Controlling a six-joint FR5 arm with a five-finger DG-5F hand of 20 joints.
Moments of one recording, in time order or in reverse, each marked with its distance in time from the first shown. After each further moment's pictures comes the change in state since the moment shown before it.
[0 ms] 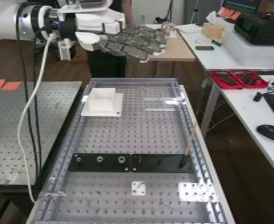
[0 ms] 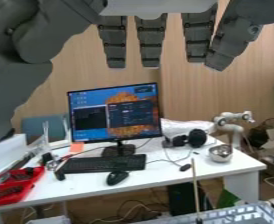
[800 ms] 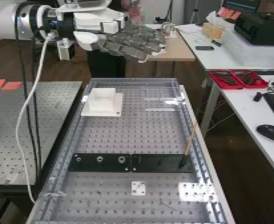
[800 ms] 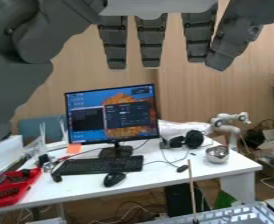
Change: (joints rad) arm 0.002 0.006 -0.004 0.000 0.015 -0.002
